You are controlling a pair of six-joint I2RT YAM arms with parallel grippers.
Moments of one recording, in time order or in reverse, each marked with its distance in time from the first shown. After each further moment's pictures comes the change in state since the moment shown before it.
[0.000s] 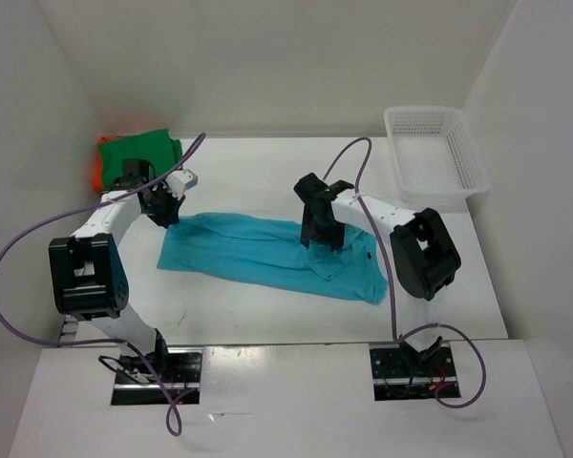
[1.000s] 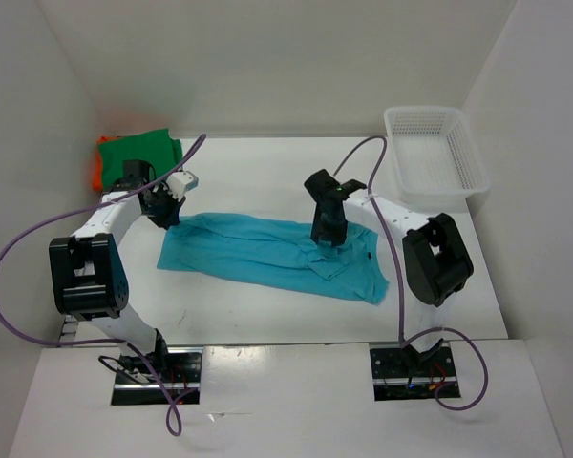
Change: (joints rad) left arm 0.000 0.000 -0.011 0.001 0.003 0.000; right arm -0.047 -0.068 -0.042 0.038 -0.002 0.013
